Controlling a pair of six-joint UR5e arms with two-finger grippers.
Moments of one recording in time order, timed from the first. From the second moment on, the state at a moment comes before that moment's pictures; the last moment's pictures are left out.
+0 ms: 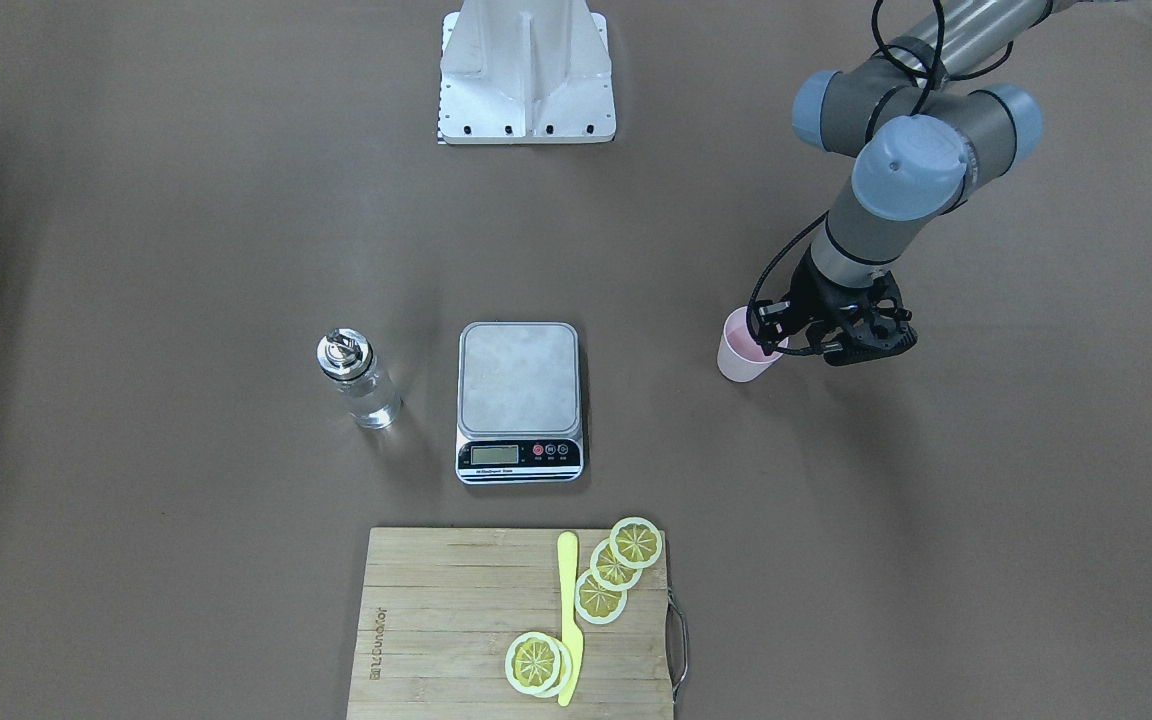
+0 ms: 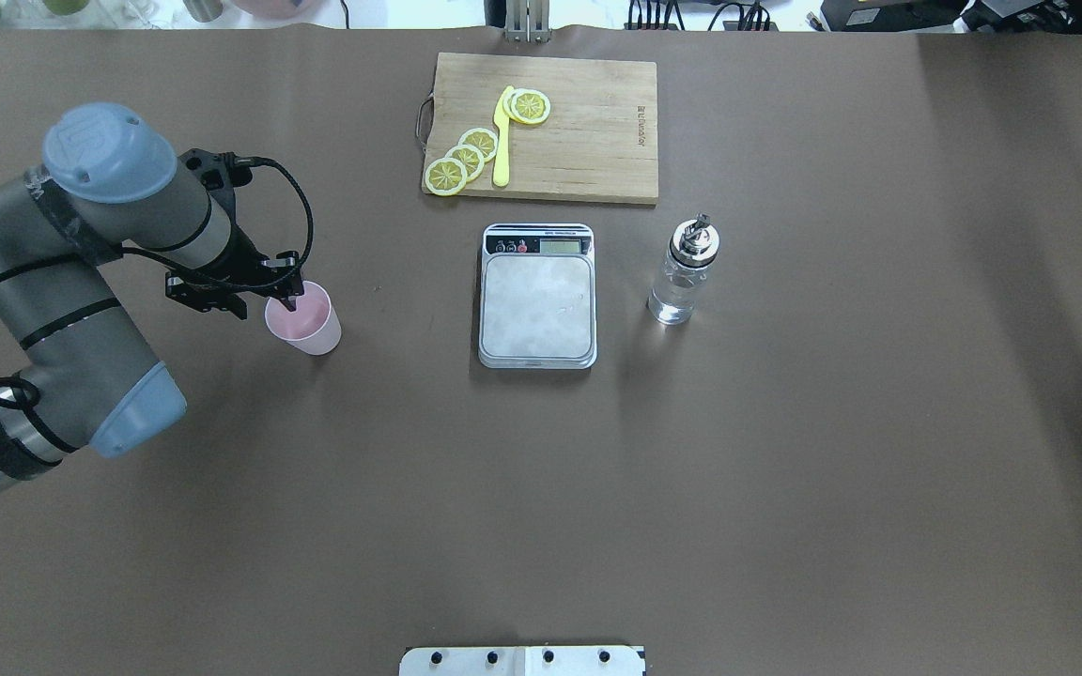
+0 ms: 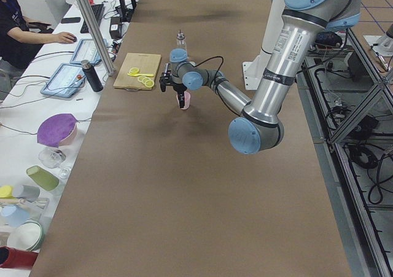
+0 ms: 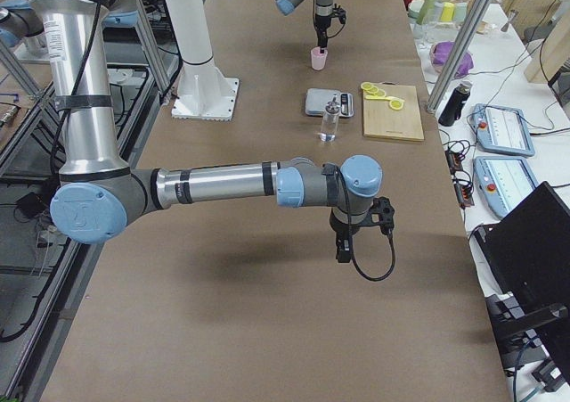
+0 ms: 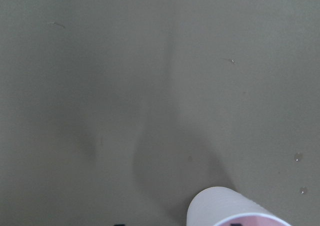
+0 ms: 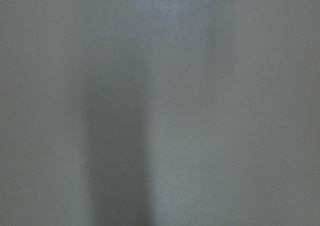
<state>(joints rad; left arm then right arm) -0.77 -1.98 -1.70 -1.71 -2.06 -1.18 1.51 -1.48 1.62 -1.64 2.37 0.03</state>
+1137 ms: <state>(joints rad) -0.81 -2.33 -1.63 -1.48 -2.24 -1.35 1.51 -1.48 1.67 -1.65 2.40 0.04</state>
